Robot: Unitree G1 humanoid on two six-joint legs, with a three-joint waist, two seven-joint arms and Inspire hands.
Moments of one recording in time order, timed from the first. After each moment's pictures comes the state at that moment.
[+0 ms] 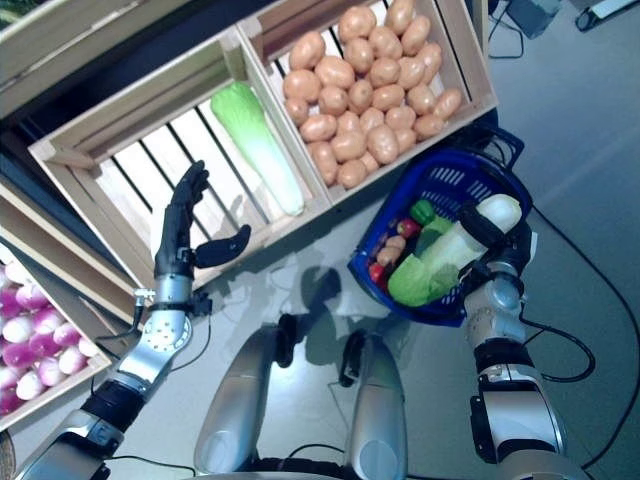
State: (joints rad) left arm -0.31 0.46 -0.37 0.32 -0.11 -0.43 0.54; right arm -0.60 -0.54 -0.02 0.91 0.80 -0.25 -0.22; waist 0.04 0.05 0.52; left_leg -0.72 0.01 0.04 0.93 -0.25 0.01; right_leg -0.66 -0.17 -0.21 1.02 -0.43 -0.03
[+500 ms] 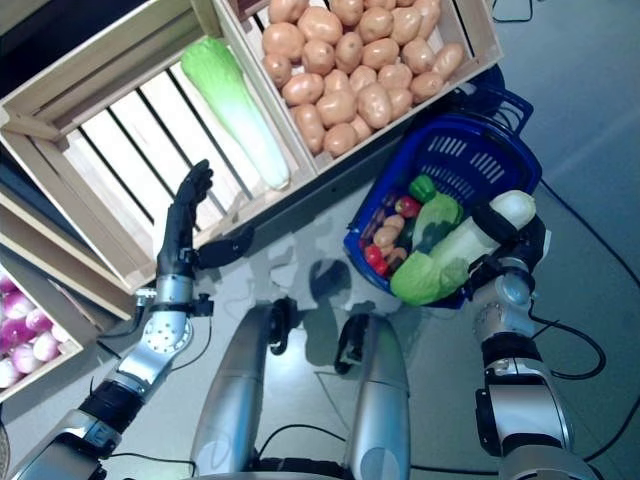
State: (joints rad) left arm -0.31 0.49 -0.40 0.31 -0.13 -0.43 0.55; right arm -0.63 -0.59 -0.03 0.94 0.83 -0.25 -0.23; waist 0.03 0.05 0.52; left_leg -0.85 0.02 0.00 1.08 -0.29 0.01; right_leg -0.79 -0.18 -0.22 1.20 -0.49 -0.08
